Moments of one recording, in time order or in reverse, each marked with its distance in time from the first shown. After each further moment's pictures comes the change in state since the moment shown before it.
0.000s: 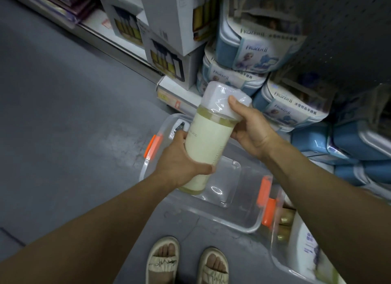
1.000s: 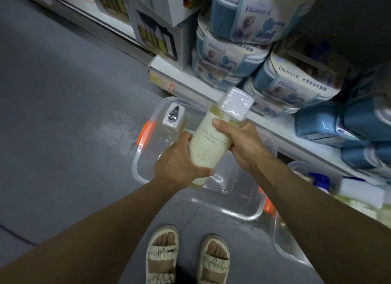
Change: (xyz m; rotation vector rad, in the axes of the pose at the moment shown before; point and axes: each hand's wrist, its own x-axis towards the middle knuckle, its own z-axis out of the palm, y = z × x) left_hand 0.007 -0.034 0.033 0.318 -0.048 -0.005; right_hand 0.001 0.070 -0.021 -0.038 0.136 0.037
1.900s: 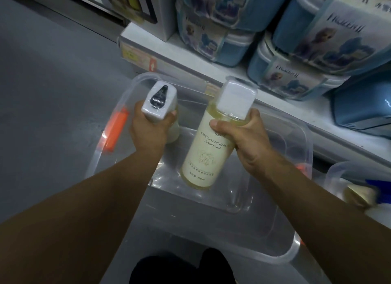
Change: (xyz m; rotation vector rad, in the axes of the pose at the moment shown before) left_hand 0.158 -0.085 0.077 -0.550 0.591 -0.032; right_hand 0.093 0.100 -0.039 -0.005 0.110 -0.124
